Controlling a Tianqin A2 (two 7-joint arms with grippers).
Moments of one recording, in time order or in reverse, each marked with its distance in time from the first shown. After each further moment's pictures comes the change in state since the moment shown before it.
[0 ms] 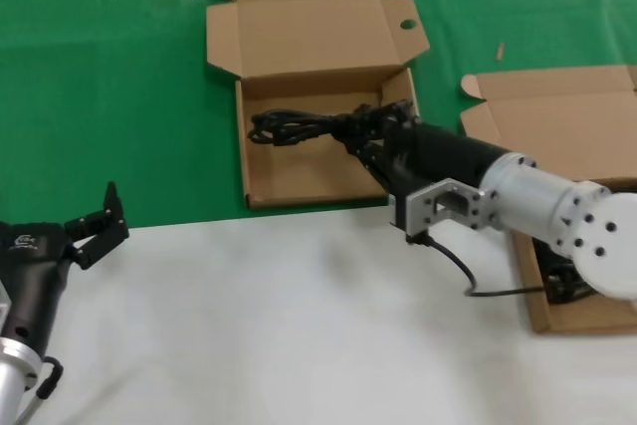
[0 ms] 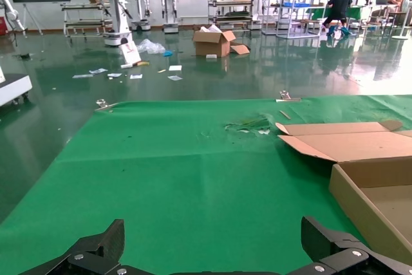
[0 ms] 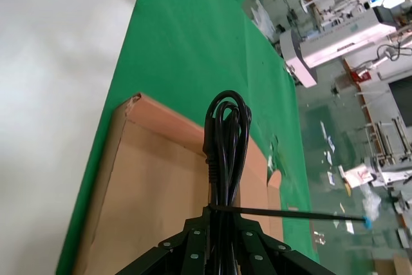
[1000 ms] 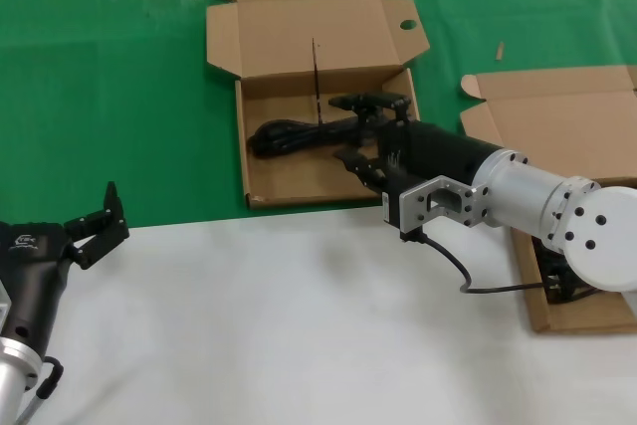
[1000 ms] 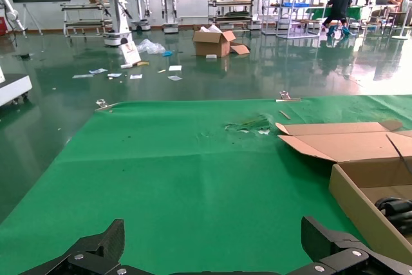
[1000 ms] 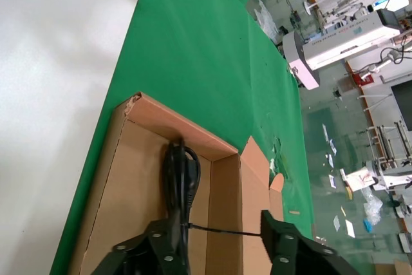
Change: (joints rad) left arm 0.000 0.000 0.000 0.000 0.000 0.000 0.000; right arm 0.048 -0.031 -0.036 -0.068 0.016 0.013 -0.047
